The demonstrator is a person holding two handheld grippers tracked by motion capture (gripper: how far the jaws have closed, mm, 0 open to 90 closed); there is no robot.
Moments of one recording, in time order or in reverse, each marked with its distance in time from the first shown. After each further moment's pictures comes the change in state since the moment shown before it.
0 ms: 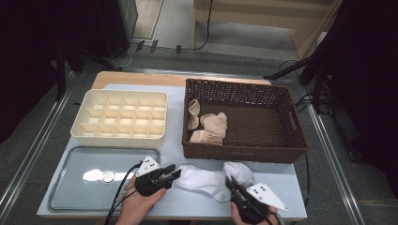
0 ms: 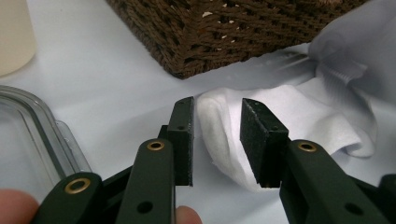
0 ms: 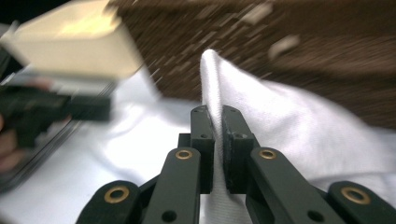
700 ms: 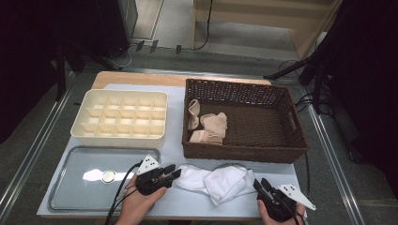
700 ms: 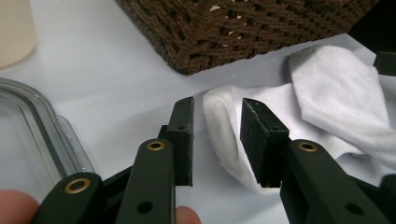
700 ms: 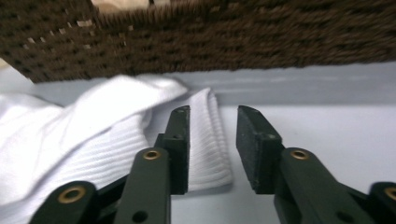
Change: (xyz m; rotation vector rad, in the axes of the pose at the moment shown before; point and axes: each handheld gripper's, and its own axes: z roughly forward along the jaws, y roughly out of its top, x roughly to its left) left arm 0.002 0.000 0.004 0.020 0.008 -0.018; right arm -0.086 -0.021 -0.016 0.060 -0.218 0.133
